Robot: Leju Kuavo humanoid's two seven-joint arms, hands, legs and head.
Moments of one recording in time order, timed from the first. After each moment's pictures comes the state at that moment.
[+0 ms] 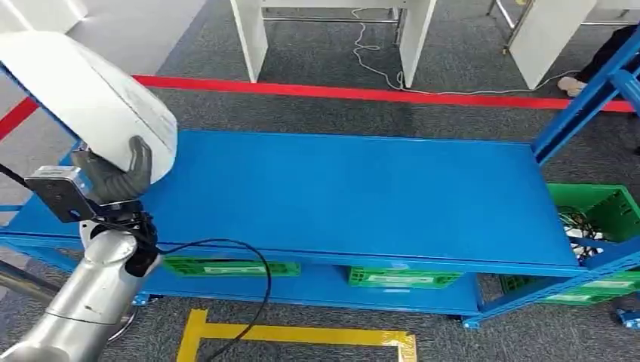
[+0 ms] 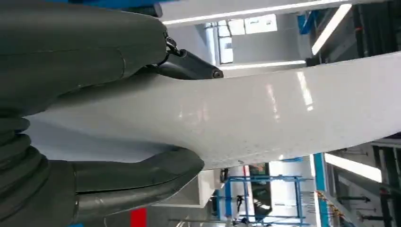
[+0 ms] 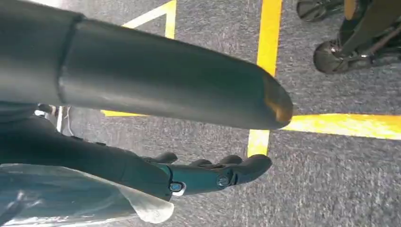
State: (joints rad) left arm -0.47 -0.04 -0.28 -1.25 0.02 0.54 -0.48; right arm -0.03 0.27 -1.53 -0.46 1.57 -0.02 0.03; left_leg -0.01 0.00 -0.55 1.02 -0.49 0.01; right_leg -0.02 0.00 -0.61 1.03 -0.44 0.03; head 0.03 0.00
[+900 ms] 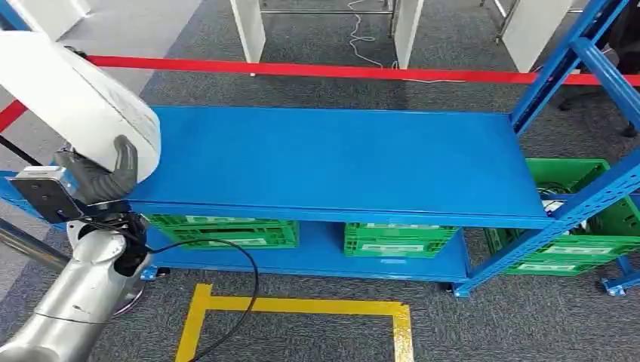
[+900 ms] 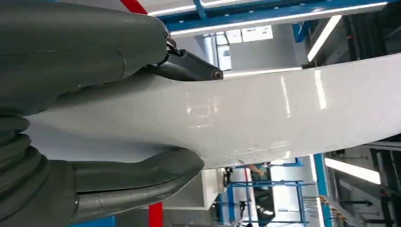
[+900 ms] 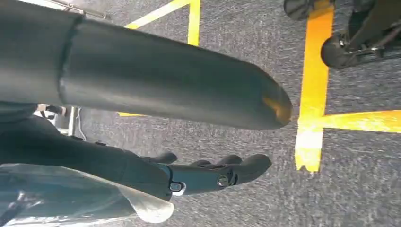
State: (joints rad) left arm -0.48 0.01 -0.28 -1.25 0.04 0.55 -0.49; right arm -0.04 0.27 -1.53 -0.44 1.57 -0.04 0.04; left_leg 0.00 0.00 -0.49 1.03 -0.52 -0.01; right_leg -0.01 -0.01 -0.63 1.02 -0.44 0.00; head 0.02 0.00
